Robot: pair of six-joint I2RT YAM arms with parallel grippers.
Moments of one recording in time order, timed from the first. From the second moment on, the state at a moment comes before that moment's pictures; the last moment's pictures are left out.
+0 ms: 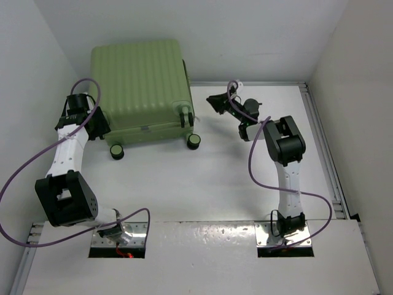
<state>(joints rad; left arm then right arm) 0.28 1.45 1.20 -0.65 -0.09 -0.19 0.25 2.28 1.24 1.27 -0.57 0.23</state>
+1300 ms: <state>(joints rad) 0.27 1.49 1.18 -0.63 0.02 0.07 0.22 2.72 1.88 1.28 -1.52 1.25</state>
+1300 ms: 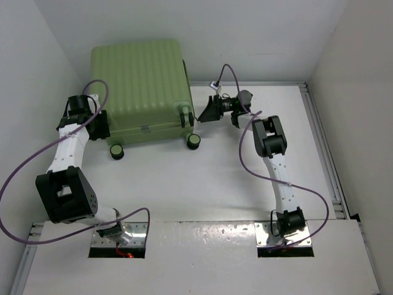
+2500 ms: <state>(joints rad) 0.26 1.48 1.17 -0.61 0.00 0.07 0.26 2.70 1.90 1.29 -1.54 1.25</state>
